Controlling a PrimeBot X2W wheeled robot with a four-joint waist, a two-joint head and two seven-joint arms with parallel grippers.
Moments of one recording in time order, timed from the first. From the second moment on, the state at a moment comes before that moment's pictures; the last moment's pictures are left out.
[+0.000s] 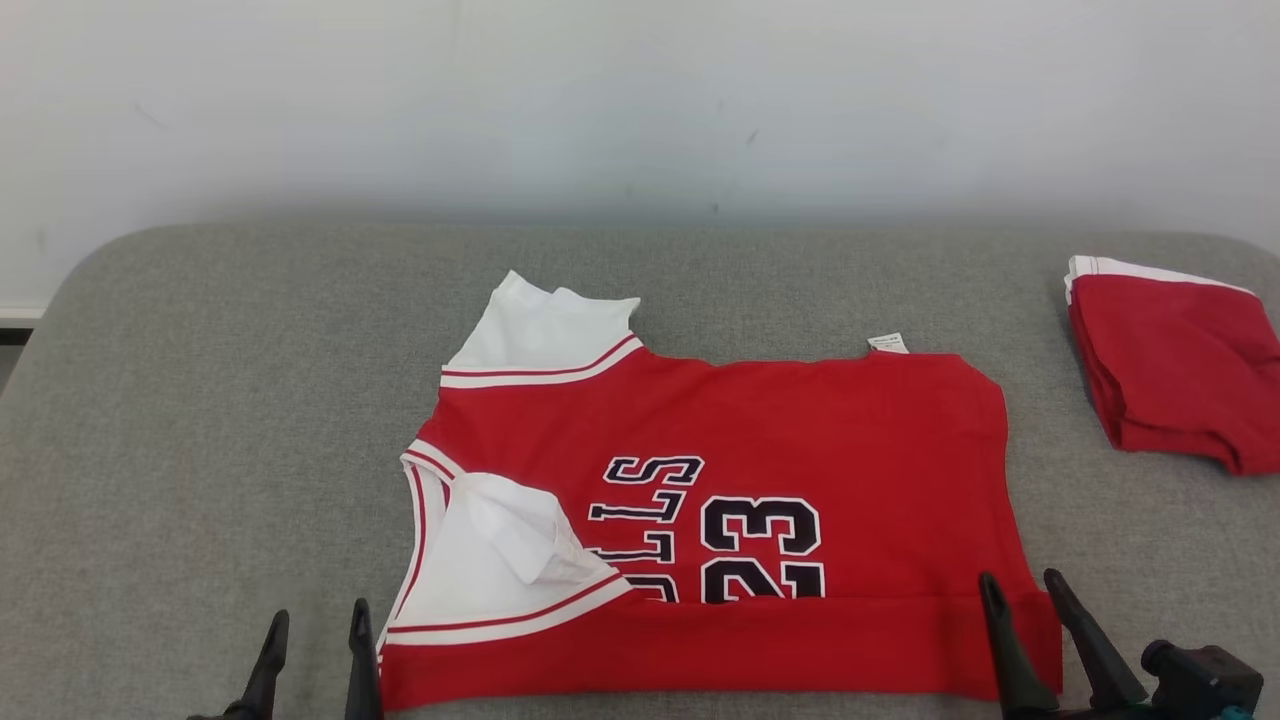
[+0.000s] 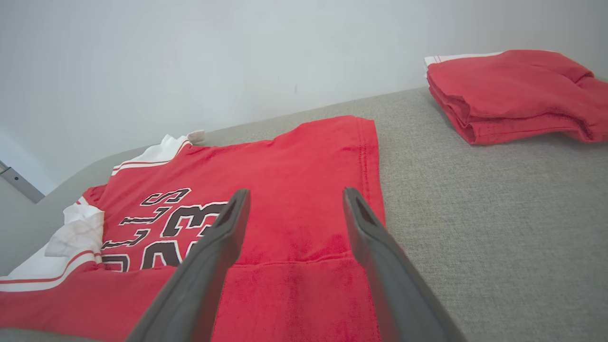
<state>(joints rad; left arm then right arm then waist) 0.02 0.22 -0.21 0.17 -0.45 0.09 -0.26 0.04 -0.30 0.15 0.22 0.54 0.13 -0.24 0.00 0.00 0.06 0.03</state>
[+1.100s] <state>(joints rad) -0.26 0.16 0.02 0.34 -0.22 -0.13 -0.25 -0.11 -0.12 0.03 0.18 0.27 0.13 -0.26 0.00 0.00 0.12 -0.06</state>
